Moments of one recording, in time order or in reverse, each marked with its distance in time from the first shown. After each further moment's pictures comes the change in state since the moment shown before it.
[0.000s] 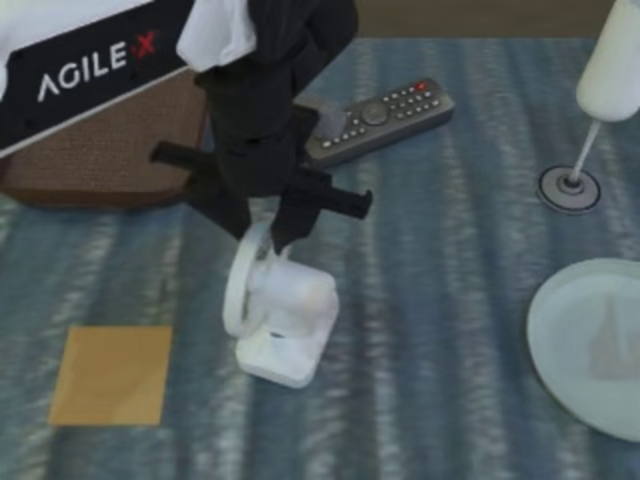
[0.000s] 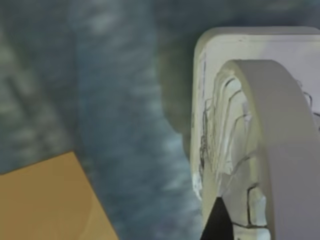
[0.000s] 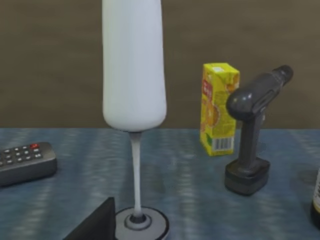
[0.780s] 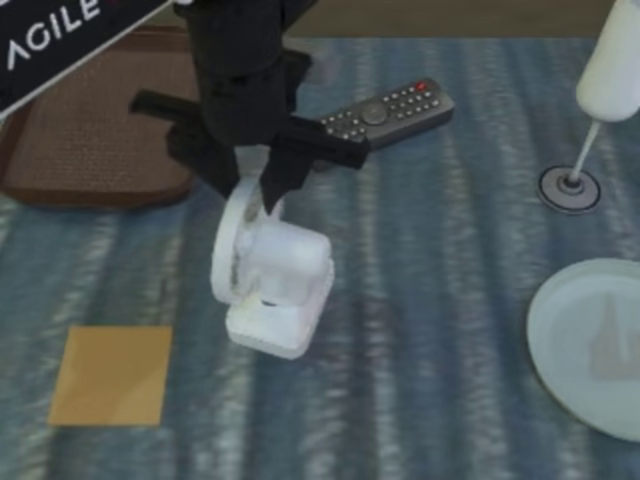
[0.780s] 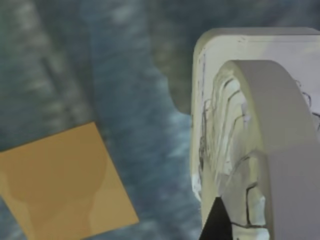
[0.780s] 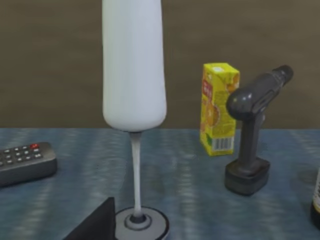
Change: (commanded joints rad) left arm 0.013 0.013 0.217 -0.200 0.000 -0.002; right arm 0.000 0.000 0.000 0.000 0.000 0.000
